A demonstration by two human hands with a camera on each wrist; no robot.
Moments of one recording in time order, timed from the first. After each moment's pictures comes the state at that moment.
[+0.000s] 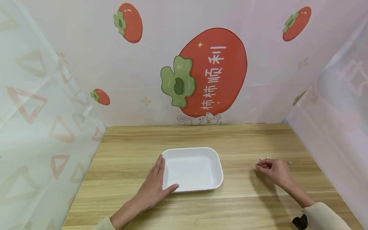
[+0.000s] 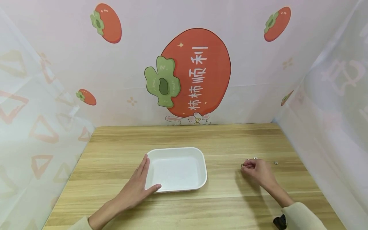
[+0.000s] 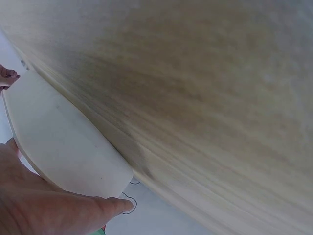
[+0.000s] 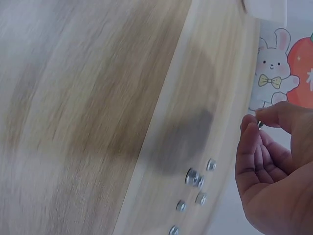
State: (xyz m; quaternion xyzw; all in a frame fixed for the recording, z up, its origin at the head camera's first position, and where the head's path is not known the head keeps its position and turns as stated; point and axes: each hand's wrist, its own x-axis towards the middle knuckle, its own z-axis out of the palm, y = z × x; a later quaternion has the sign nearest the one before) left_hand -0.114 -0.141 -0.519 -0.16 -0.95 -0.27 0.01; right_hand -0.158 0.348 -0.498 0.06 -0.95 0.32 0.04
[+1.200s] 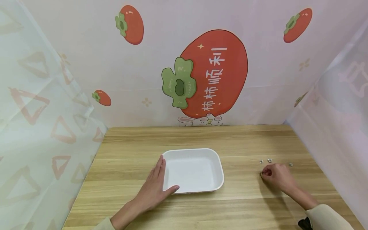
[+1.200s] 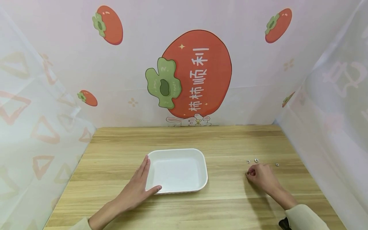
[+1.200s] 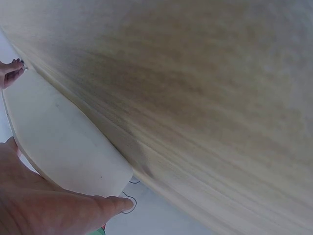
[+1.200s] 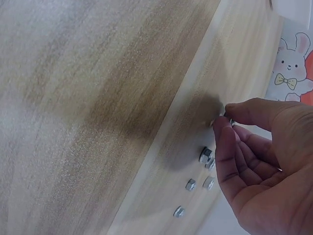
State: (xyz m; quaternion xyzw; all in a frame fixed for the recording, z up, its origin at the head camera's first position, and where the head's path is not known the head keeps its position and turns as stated) left_hand -0.115 -0.141 -0.518 -0.15 -0.95 -0.26 -0.01; right_hand -0.158 0.360 -0.511 0.12 -0.97 0.18 0.04
